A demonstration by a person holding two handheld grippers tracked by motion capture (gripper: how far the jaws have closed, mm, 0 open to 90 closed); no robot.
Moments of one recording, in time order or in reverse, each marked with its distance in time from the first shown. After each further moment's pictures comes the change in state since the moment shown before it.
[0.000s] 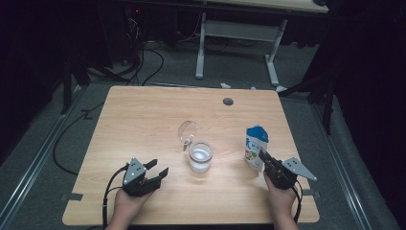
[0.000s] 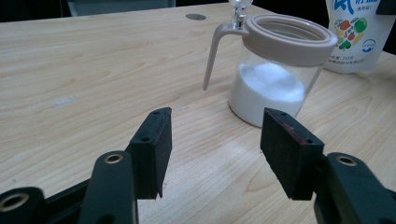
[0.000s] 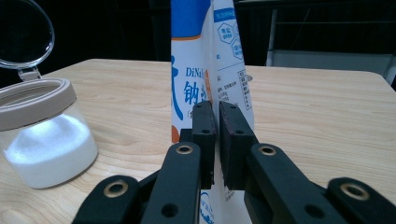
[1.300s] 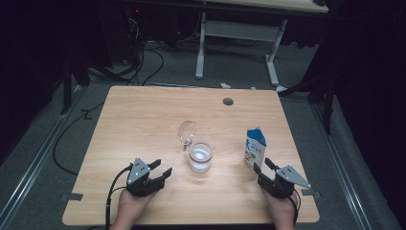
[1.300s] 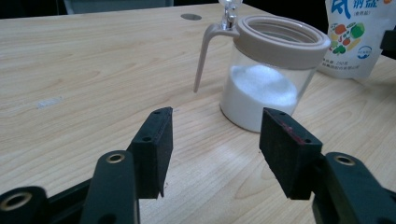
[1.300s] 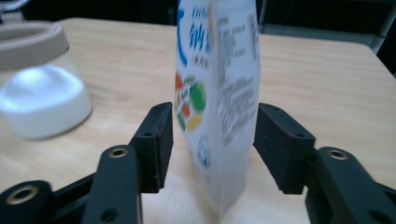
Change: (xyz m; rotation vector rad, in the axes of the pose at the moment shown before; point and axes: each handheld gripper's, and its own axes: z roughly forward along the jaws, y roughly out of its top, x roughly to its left) left arm -0.008 -0.001 0.008 0.007 -0.010 -0.007; right arm 0.017 -0.017 -0.014 0.123 -0.066 -0.056
